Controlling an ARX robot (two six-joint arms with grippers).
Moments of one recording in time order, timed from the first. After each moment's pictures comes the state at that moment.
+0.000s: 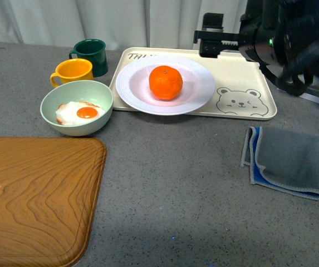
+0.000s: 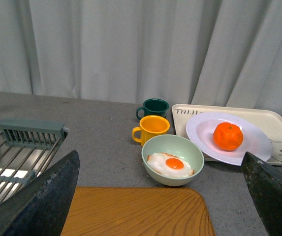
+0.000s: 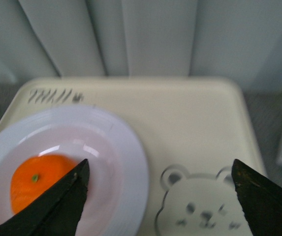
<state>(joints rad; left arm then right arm) 0.00 0.00 0.02 0.00 0.00 0.00 0.32 2.13 1.06 0.80 0.28 0.13</state>
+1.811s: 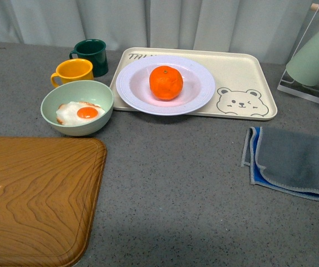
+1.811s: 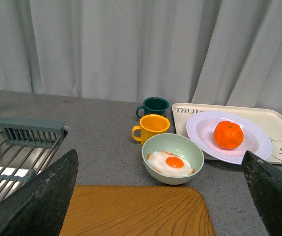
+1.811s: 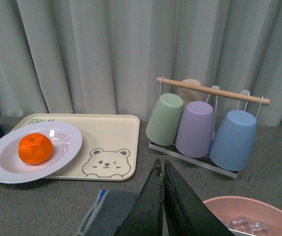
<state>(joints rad) 0.00 0.00 0.02 0.00 0.00 0.00 0.00 0.57 0.01 0.56 0.00 0.00</state>
